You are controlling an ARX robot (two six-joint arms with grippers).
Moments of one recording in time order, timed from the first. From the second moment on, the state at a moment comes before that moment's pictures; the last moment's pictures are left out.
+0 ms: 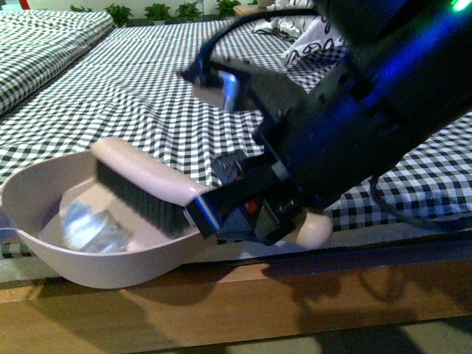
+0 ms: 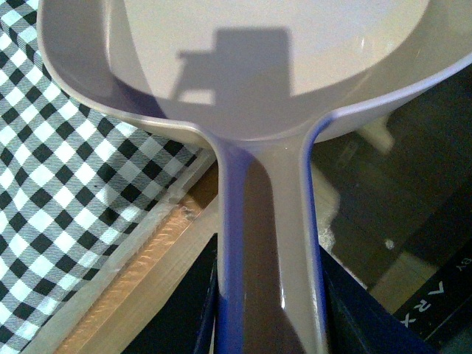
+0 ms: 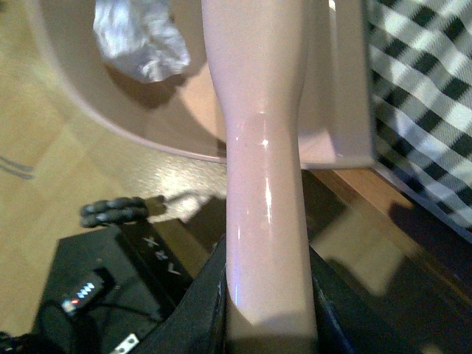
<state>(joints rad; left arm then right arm) 0.16 1.37 0.75 -0.38 0.46 0.92 0.64 1.73 1.16 -0.36 -0.38 -0.14</state>
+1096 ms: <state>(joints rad) 0.16 0.91 0.73 -0.02 0.08 0.19 0.06 0.94 1.02 -0.28 -0.46 0.16</state>
